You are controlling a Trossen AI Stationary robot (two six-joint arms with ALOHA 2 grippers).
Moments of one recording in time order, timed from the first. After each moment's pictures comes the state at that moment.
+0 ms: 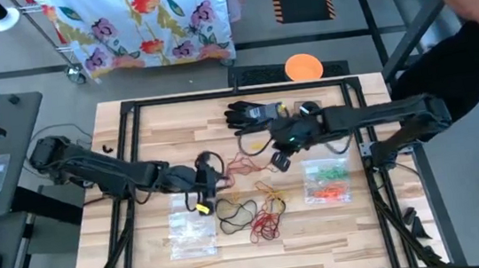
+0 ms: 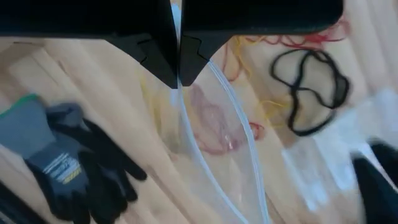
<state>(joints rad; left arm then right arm) -0.24 1.30 0.74 0.11 -0.24 0.04 0.01 1.41 1.29 -0.79 0.21 0.53</state>
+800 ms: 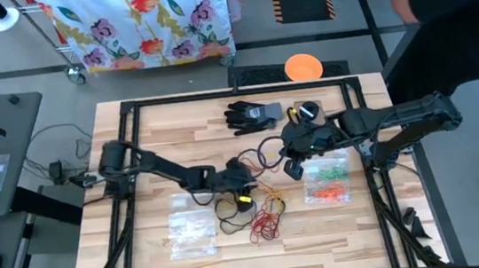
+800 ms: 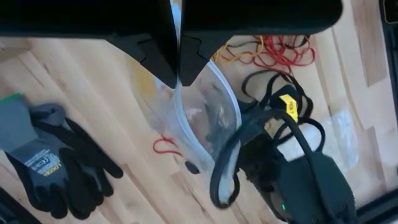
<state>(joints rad) -0.11 1.96 0.94 0.36 -0.21 -0.23 0.12 1.33 1.29 -0.84 0.24 0.55</state>
